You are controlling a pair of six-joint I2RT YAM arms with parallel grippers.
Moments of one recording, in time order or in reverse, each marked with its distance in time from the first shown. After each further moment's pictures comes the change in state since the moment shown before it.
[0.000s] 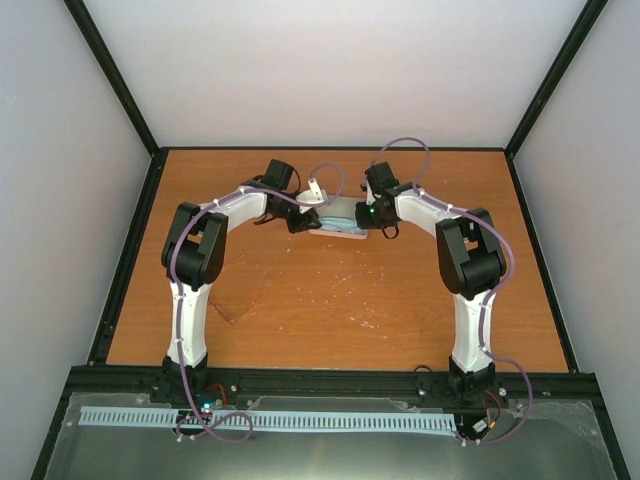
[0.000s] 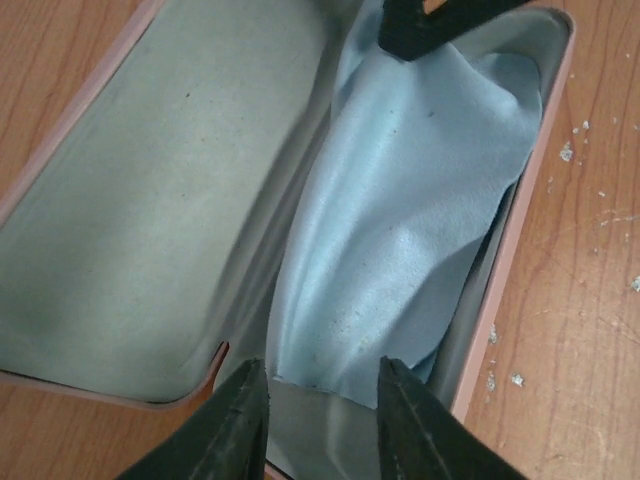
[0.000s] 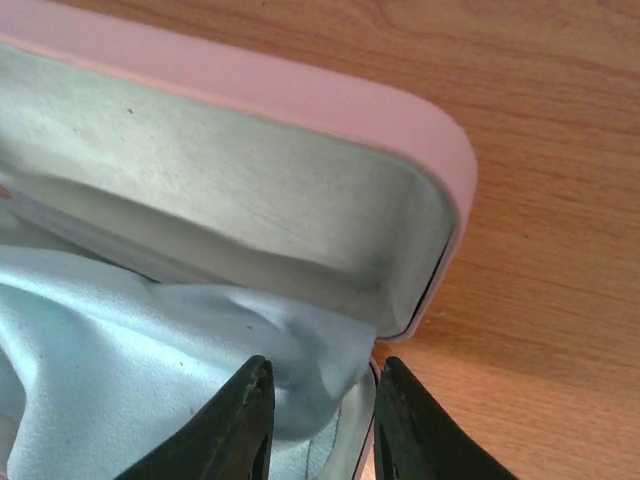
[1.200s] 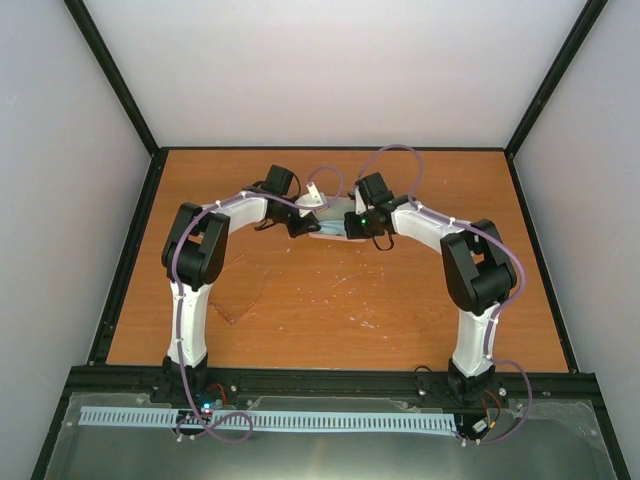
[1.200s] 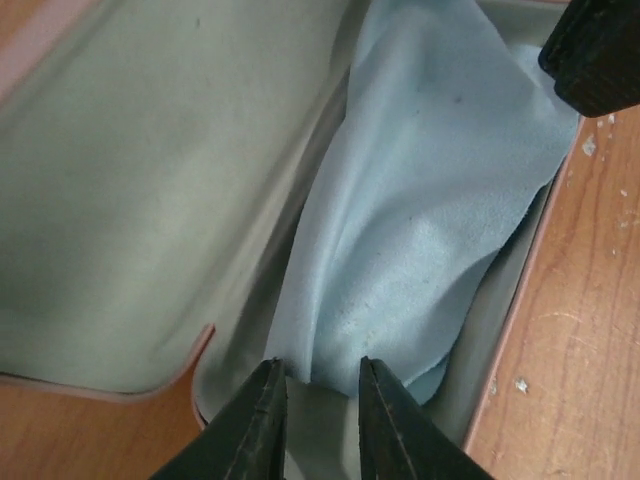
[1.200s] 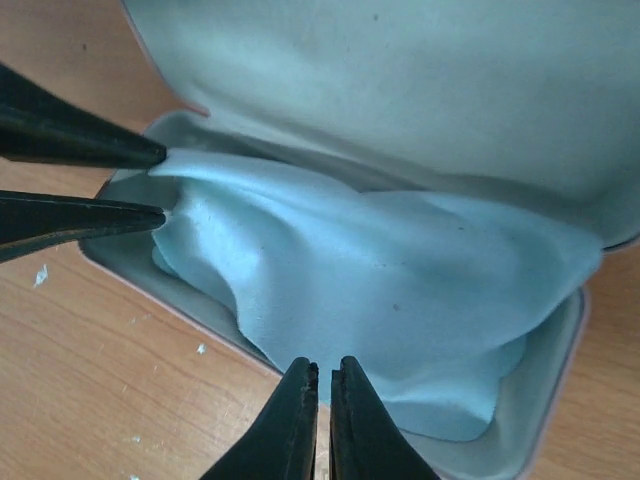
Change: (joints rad) left arm -0.011 0.000 -0.050 0.064 -0.014 -0.090; right arm 0.085 -0.149 -0.167 0.110 -0.058 0.031
